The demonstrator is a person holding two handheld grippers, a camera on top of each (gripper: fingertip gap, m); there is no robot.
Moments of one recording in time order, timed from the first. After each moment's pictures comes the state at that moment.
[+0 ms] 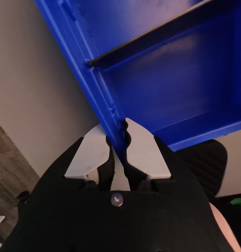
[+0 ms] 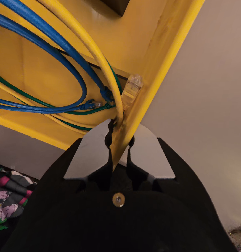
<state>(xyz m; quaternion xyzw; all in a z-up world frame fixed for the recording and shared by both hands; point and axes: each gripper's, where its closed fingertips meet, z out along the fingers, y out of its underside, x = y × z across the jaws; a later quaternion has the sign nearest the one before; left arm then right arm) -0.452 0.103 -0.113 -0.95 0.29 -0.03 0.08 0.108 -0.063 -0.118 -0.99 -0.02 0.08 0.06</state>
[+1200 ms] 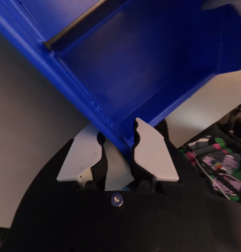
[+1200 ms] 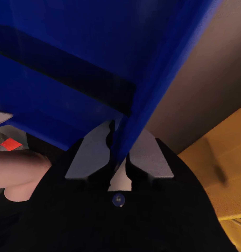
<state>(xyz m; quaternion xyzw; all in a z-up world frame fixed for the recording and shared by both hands) -0.378 0.046 -0.109 -0.91 0.36 -0.20 -0.05 -0.203 0.052 -0.130 -0.99 -0.07 0.15 -0.02</state>
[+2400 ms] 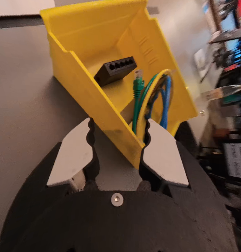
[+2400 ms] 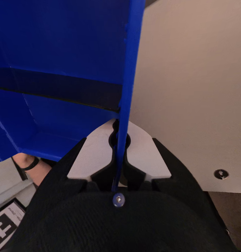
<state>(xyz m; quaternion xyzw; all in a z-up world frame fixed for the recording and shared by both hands) -0.077 0.066 -0.074 -0.83 0.36 -0.40 0.15 0.267 -0.125 0.062 -0.91 0.34 0.13 0.20</state>
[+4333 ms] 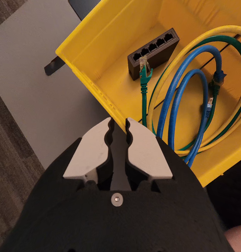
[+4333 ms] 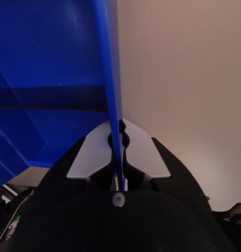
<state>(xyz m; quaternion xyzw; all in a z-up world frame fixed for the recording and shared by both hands) -0.419 0.180 -0.068 -0.85 0.44 -0.07 0.28 0.252 -0.120 -0.137 -0.97 0.23 0.09 0.01</state>
